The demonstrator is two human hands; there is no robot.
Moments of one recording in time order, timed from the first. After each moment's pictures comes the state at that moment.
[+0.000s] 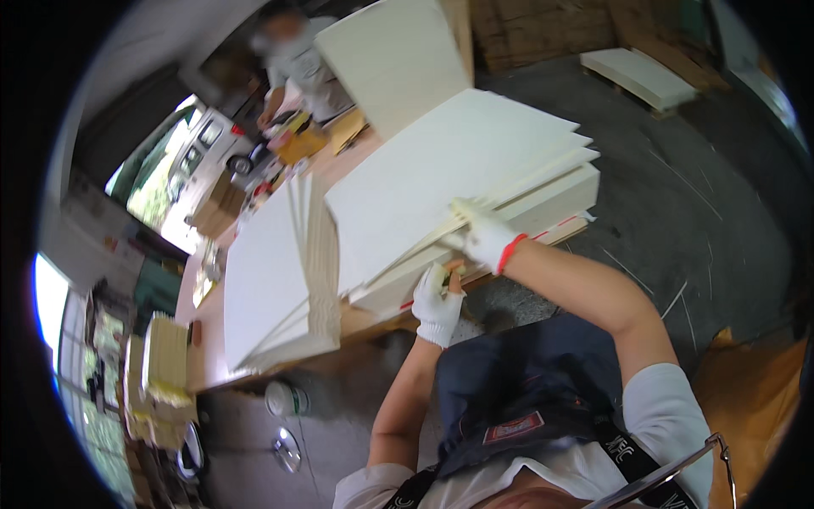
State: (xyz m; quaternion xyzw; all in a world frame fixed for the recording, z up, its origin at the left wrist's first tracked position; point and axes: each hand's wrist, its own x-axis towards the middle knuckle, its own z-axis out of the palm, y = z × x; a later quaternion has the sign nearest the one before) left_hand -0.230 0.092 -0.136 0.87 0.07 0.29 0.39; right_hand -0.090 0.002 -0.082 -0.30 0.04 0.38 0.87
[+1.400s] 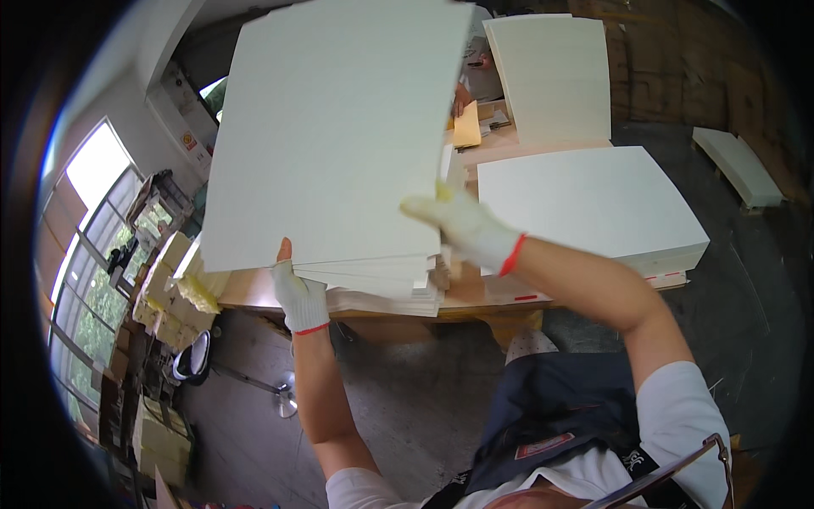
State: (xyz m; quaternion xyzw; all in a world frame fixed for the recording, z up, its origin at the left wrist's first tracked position) left_hand -0.475 0.339 0.046 0.40 0.09 0.59 0.70; right_hand -0.249 0.178 0.042 -0.33 -0.48 0.32 0.75
